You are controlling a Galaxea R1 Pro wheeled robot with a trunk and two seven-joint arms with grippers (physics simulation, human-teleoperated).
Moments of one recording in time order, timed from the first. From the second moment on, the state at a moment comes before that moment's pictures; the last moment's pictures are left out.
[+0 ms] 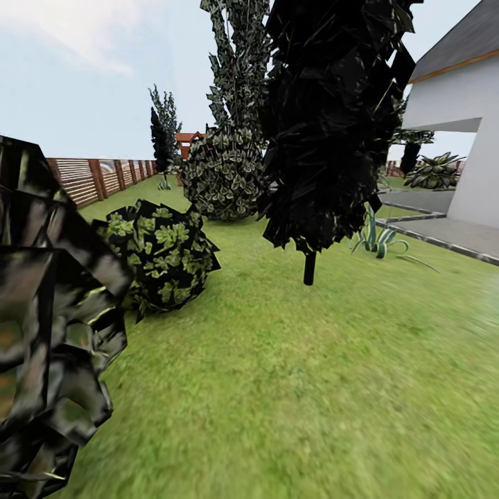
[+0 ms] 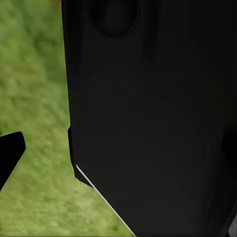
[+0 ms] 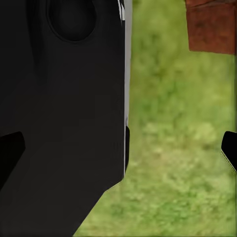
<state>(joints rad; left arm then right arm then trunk) 0.02 0.04 0.01 0.01 0.01 0.01 -0.10 0.01 -0.06 0.00 0.02 0.00 0.00 -0.01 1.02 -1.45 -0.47</state>
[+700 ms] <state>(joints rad) 0.02 0.04 0.01 0.01 0.01 0.01 -0.10 0.01 -0.06 0.00 0.02 0.00 0.00 -0.01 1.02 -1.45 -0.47</state>
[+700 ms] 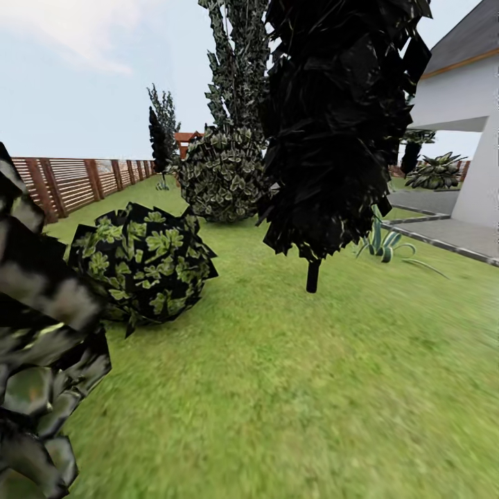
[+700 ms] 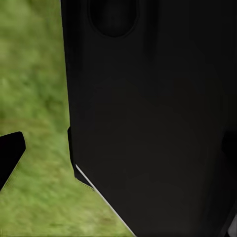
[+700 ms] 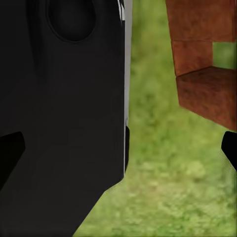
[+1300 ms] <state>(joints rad) 0.02 0.04 0.01 0.01 0.01 0.01 -0.10 0.01 -0.06 0.00 0.02 0.00 0.00 -0.01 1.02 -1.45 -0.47</state>
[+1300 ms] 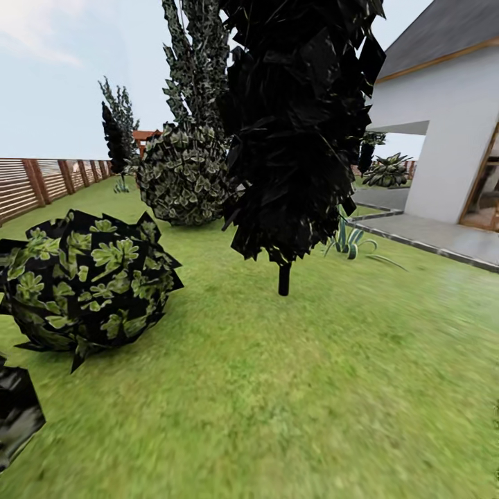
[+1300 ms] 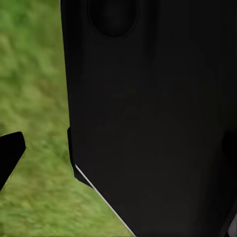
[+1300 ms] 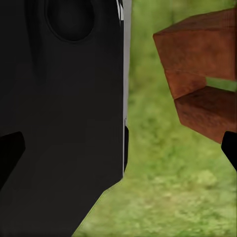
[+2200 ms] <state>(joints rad) 0.02 0.04 0.01 0.01 0.01 0.01 -0.10 0.01 -0.06 0.00 0.02 0.00 0.00 -0.01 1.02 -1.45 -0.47</state>
